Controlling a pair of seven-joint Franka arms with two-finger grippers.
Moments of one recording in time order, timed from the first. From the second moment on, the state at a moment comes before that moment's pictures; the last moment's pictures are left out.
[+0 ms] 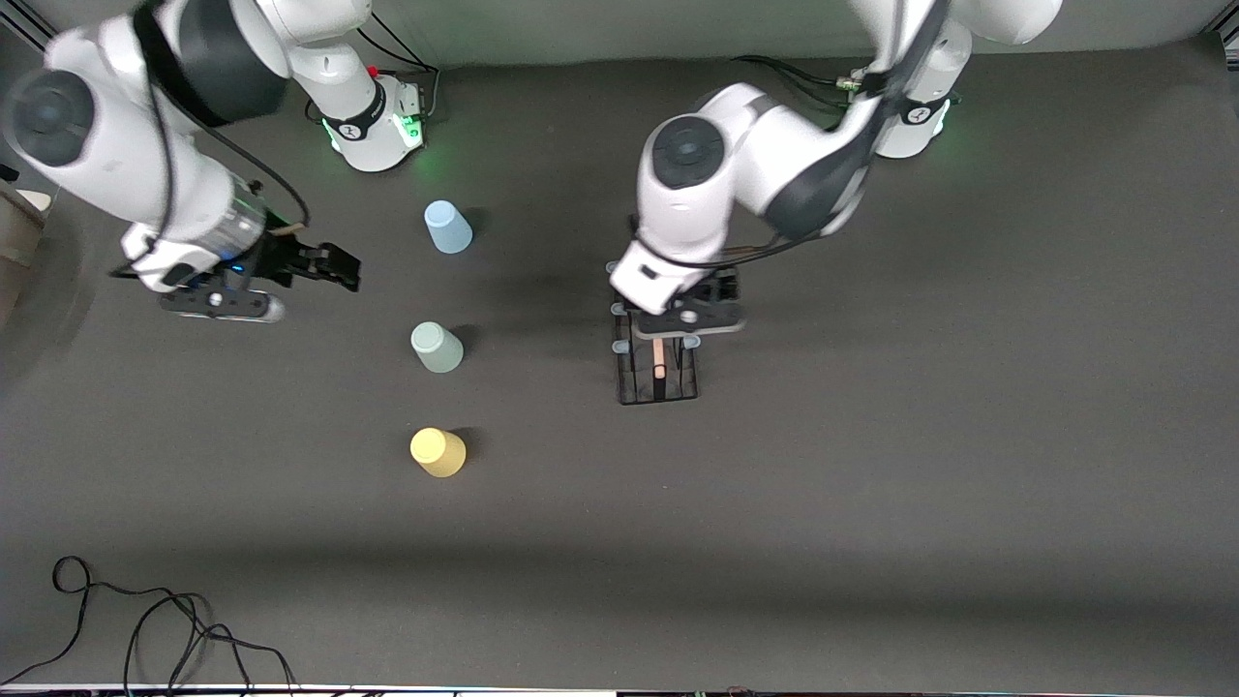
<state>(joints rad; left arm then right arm) -0.73 0.34 0.05 -1.59 -0.01 1.92 -0.78 0.20 -0.09 0.05 -2.02 0.07 1.86 0.36</state>
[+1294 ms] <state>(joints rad) -0.18 -0.03 0.05 -1.80 0.03 1.79 0.05 0.31 0.26 0.04 -2.26 0.16 2.44 0.37</state>
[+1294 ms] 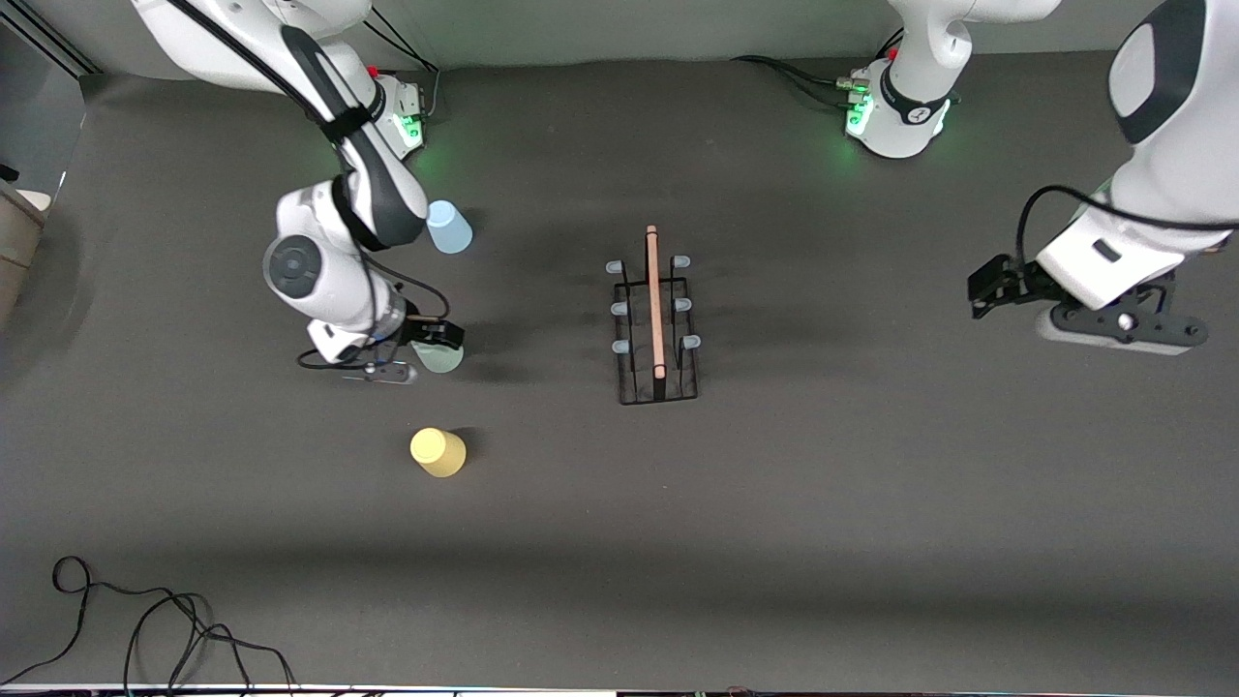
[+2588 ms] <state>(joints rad) -0.03 0.05 0.05 -1.64 0.03 1.66 0.22 0.31 0.26 0.02 -2.26 0.16 2.36 0.37</state>
